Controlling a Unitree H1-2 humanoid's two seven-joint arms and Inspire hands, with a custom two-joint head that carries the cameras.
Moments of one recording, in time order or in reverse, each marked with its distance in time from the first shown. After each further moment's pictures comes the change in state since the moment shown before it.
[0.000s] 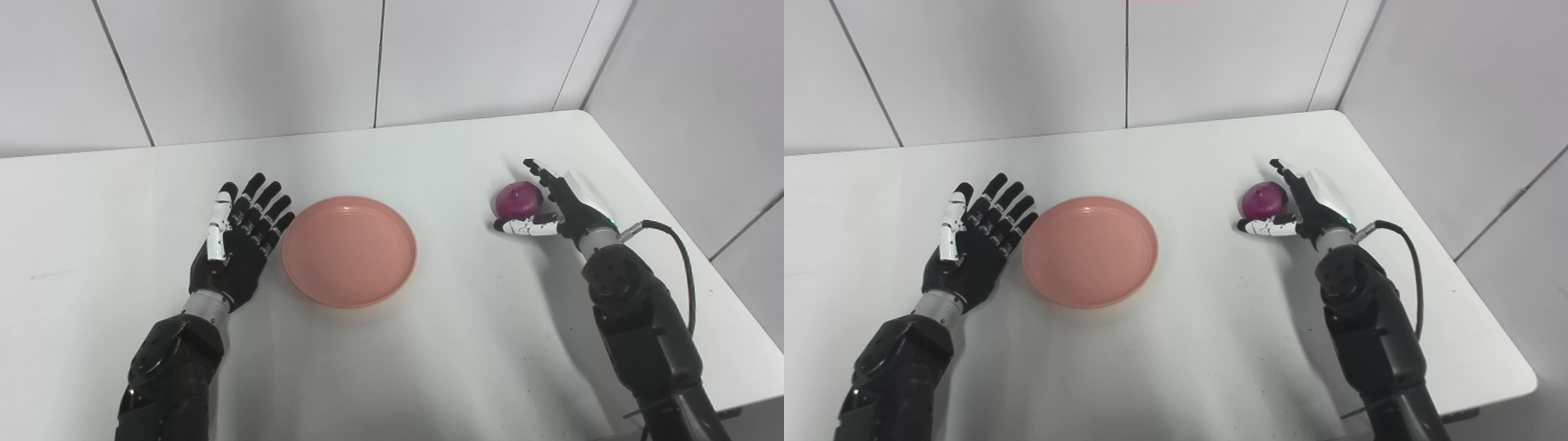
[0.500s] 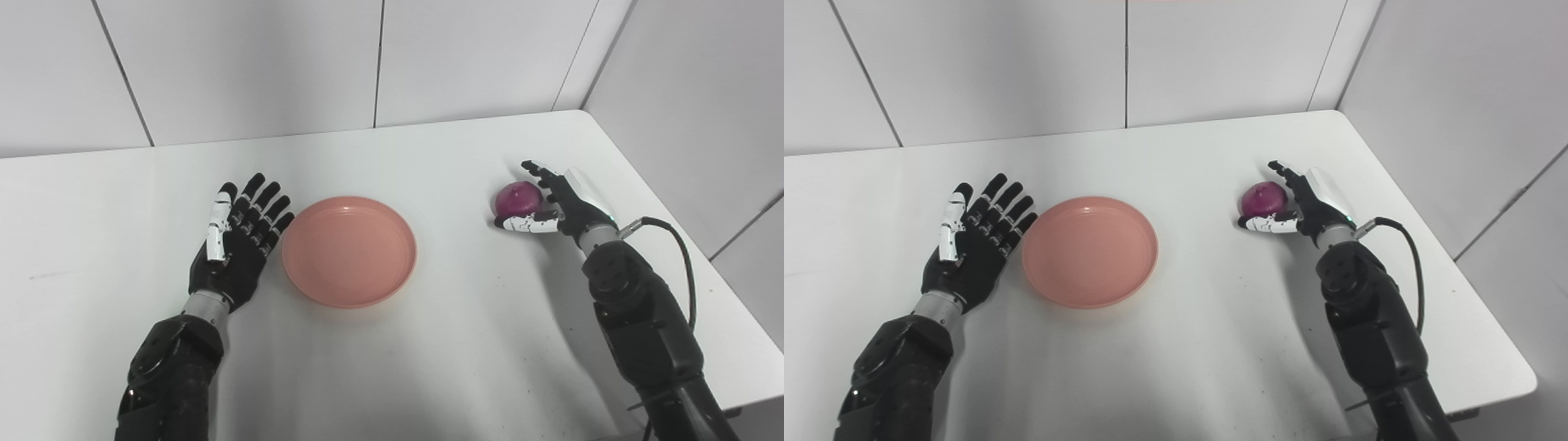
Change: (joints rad) left arm 0.002 0.000 -0.001 -0.004 0.000 0.000 0.002; right arm -0.006 -0.020 0.015 0.014 0.029 0.000 -0.015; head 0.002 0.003
